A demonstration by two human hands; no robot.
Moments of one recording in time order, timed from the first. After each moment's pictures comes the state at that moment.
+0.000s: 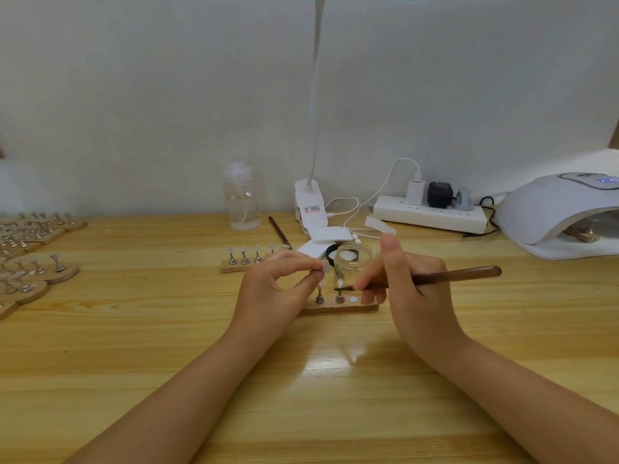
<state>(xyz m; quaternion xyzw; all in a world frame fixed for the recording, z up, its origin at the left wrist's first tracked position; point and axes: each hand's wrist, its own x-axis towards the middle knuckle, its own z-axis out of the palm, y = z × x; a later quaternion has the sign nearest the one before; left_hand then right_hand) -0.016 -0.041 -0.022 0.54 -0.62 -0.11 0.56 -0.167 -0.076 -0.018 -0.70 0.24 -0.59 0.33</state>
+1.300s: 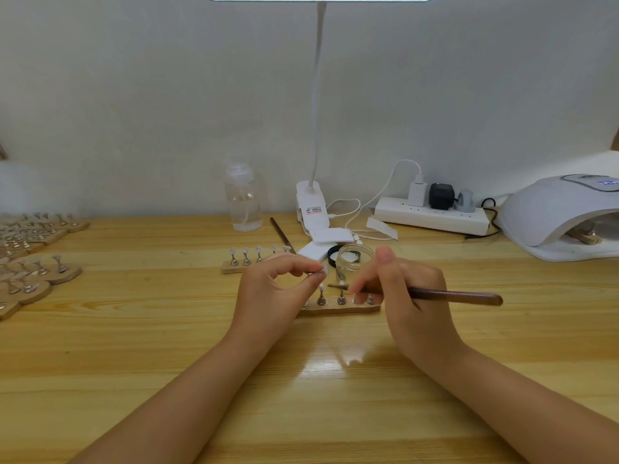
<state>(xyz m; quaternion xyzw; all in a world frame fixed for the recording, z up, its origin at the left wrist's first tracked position) -0.014 -0.041 -0.023 0.55 -0.59 -0.11 0.58 -0.165 -0.075 -0.023 -0.74 0.22 -0.59 0.25</state>
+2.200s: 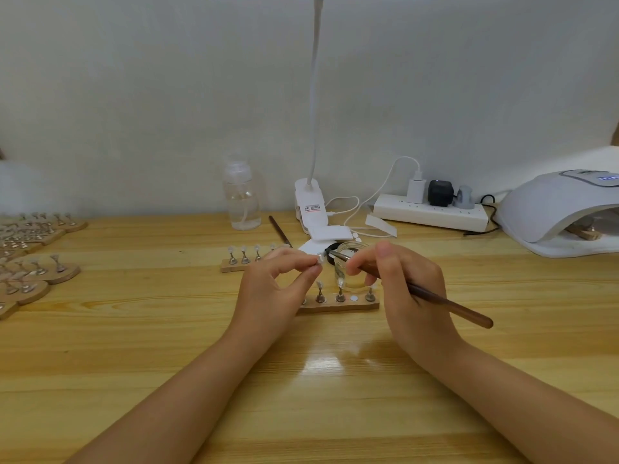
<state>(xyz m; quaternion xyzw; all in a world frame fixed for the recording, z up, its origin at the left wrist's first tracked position) -0.015 -0.043 -0.024 0.54 -0.61 -0.11 0.56 -0.165 -0.074 -0.021 -0.74 0.23 -0.59 0.23</state>
